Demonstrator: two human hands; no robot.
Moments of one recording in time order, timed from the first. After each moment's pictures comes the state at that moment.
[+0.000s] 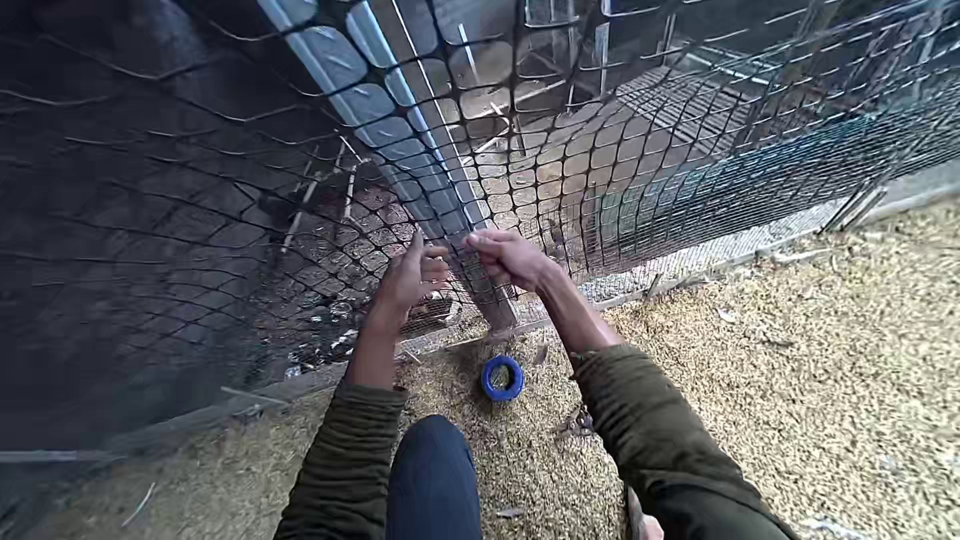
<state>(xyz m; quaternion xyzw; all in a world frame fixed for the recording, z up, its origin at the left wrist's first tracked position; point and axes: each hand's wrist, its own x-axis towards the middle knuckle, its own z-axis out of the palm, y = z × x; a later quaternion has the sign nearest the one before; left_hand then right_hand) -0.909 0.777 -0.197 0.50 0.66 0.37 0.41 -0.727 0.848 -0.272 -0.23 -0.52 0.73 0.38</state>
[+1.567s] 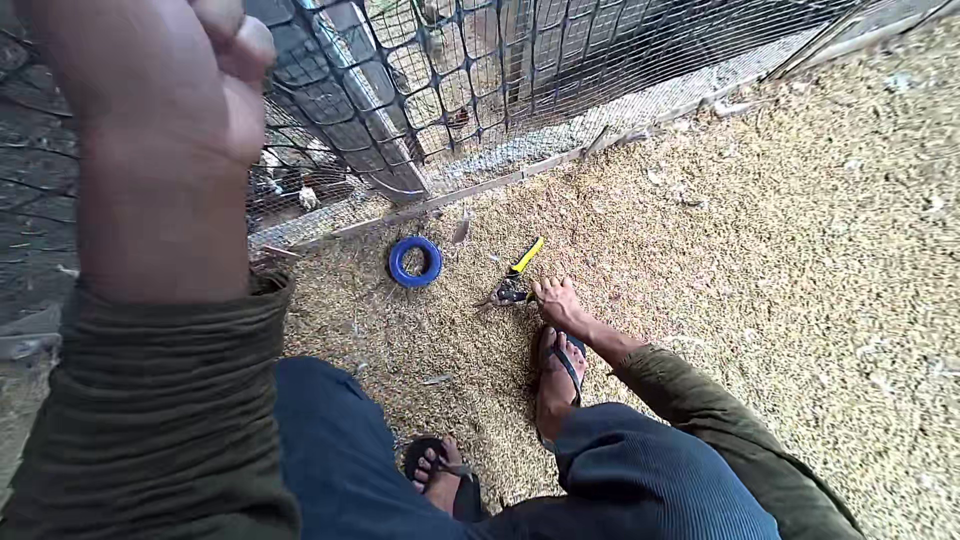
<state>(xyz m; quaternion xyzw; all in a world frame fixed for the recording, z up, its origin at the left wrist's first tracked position) -0.876 0.819 -0.235 0.51 0.52 0.58 0.38 -0.593 0.654 -0.605 -0.56 -0.73 0.31 -0.25</state>
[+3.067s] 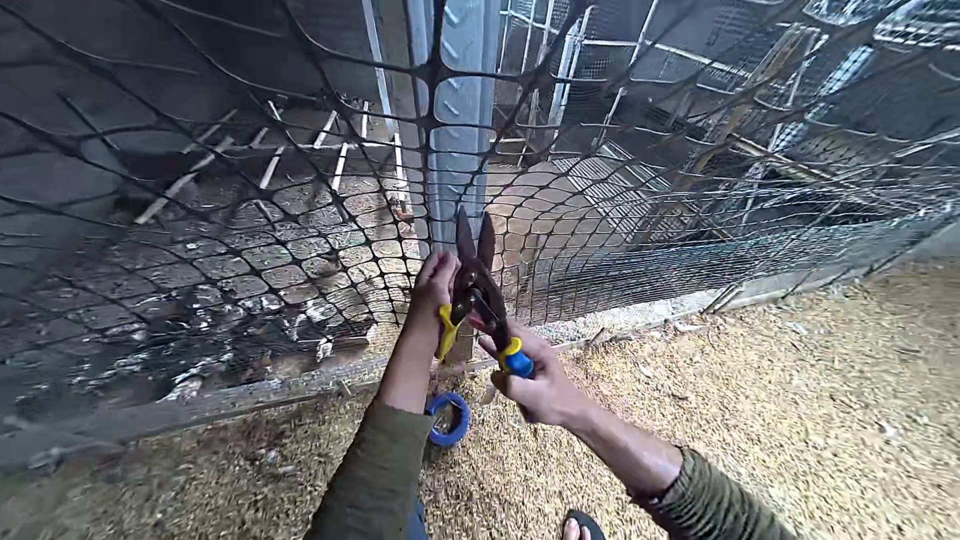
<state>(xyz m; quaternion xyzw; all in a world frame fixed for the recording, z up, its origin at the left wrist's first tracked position) -0.903 0.789 -0.218 0.40 0.44 0.60 0.53 -0.735 0.722 -0.252 -0.19 -0.70 0.48 0.49</state>
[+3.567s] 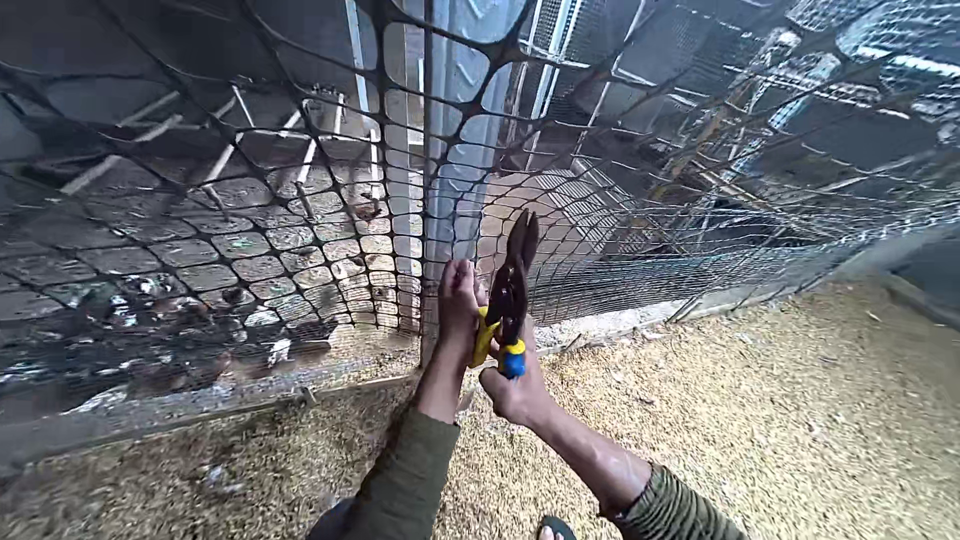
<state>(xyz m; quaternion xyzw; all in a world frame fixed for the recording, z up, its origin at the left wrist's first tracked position) -0.856 0.786 -0.227 0.36 0.46 0.66 0.48 -0.756 0.718 -0.271 -0.37 -0.66 0.39 0.53</state>
